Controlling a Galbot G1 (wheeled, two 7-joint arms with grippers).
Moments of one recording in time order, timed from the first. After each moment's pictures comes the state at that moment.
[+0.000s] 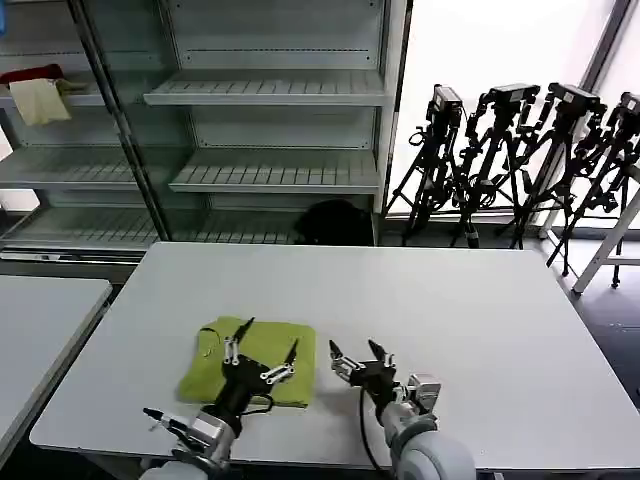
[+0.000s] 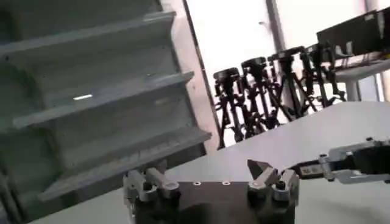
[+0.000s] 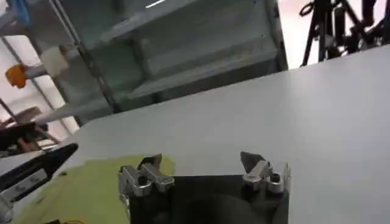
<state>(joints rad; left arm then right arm) 1.47 -1.32 -0.37 -2.22 0.10 0.28 0.10 -1.30 1.46 0.21 2.10 0.51 -0.57 0.20</state>
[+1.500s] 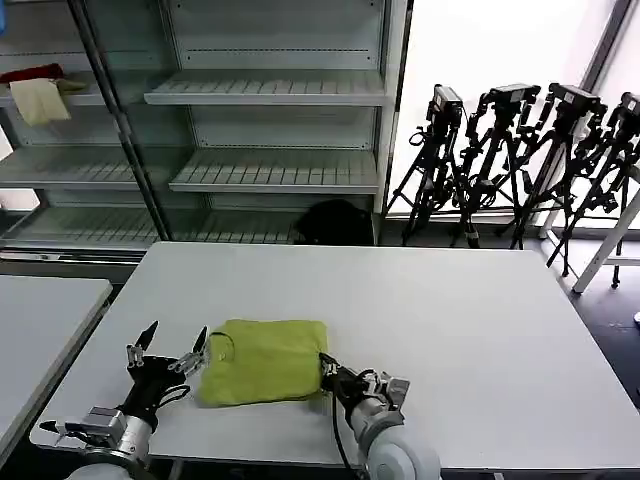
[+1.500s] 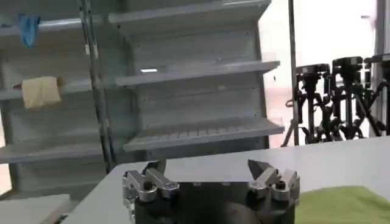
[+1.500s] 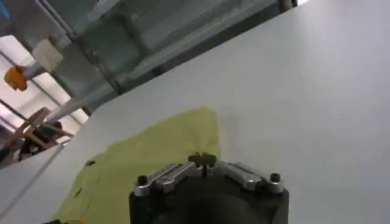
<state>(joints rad) 1.53 -1.34 -0.71 -2.19 -0.18 0.26 0.09 -1.24 1.47 0.15 2.04 0.72 -0.59 0.38</state>
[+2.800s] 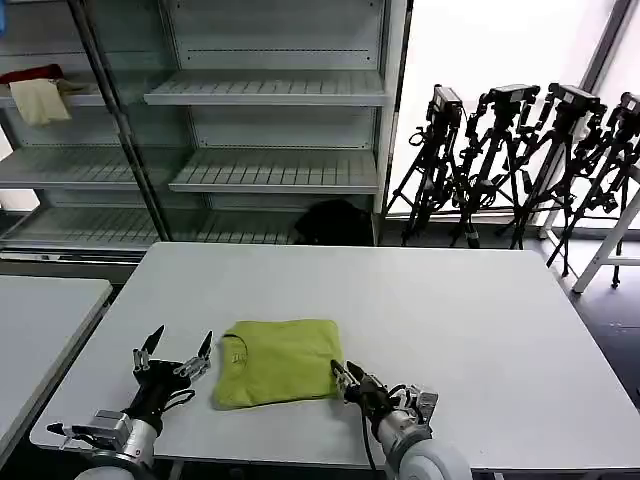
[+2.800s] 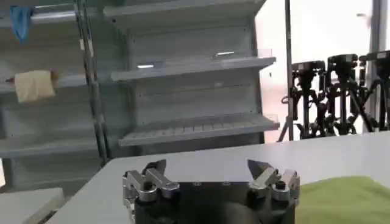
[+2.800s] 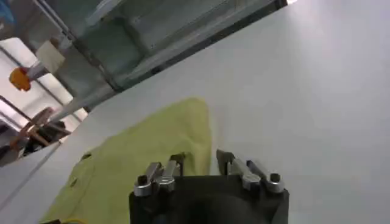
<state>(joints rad) 1.54 -1.34 -0.70 -2.18 -0.18 0.26 0.09 -1.33 1.42 0.23 2.05 0.71 -0.58 0.23</state>
